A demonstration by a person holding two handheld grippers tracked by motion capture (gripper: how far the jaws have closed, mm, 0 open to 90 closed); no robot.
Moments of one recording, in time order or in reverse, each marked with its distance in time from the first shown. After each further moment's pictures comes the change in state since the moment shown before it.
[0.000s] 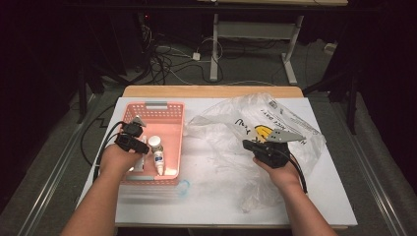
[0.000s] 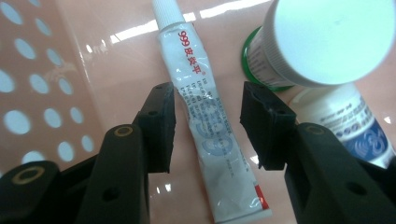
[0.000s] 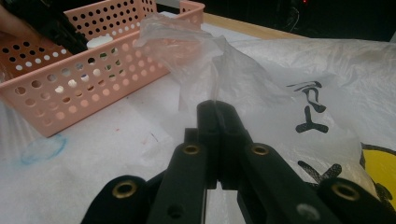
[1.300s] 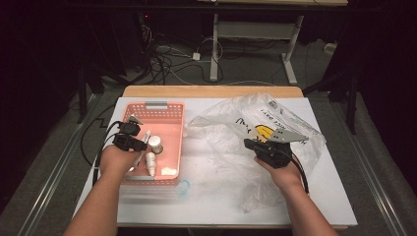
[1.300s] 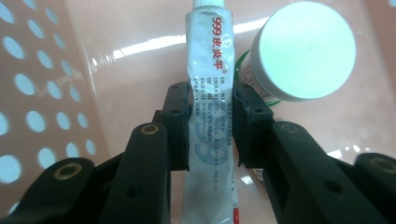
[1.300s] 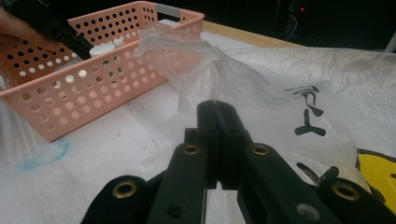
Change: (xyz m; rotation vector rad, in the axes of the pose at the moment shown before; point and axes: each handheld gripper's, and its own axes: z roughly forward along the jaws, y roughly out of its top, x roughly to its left) left arm 0.001 -0.009 -0.016 -0.129 -0.034 -0.039; right arm 0.000 0.003 -0.006 -0.027 -0.003 -0.009
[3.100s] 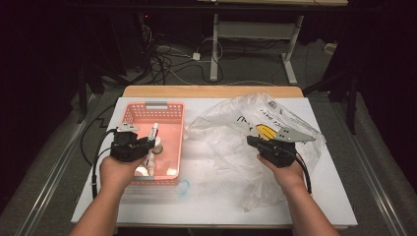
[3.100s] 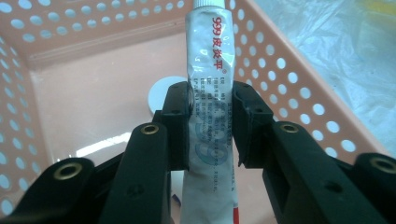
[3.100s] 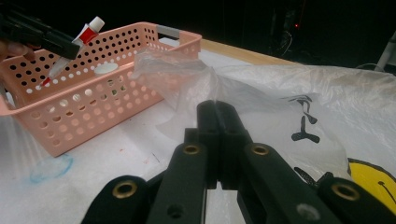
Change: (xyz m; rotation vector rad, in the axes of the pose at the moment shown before) left arm -0.031 -0.040 -0.041 -0.404 -0.161 0.111; right arm -0.001 0.006 -0.011 -0.063 -0.006 0.008
